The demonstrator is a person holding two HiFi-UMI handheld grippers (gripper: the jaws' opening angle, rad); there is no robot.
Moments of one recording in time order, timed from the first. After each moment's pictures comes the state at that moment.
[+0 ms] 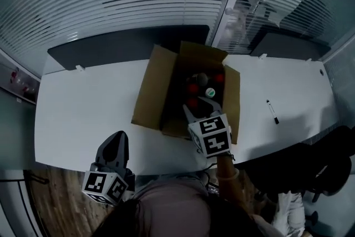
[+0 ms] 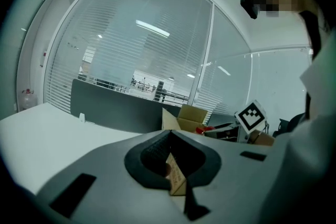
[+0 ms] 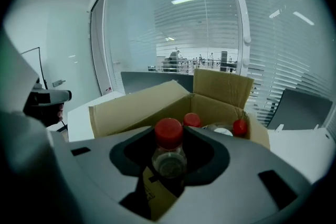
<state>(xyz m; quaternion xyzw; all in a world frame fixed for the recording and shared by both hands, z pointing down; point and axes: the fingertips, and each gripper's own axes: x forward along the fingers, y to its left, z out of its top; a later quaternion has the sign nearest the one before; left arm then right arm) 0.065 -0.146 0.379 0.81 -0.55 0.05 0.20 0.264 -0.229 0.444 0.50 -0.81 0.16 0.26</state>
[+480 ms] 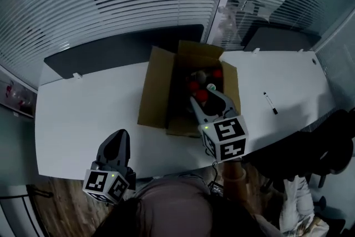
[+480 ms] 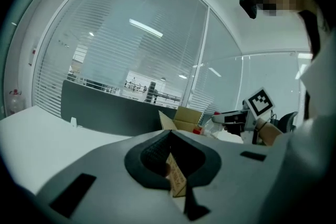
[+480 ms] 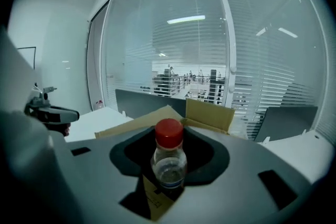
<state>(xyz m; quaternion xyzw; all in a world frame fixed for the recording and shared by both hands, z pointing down) 0.047 -0.153 0.372 0.84 -0.51 0.04 0.19 0.264 -0.215 0.368 0.56 -0.80 0.11 0.19</state>
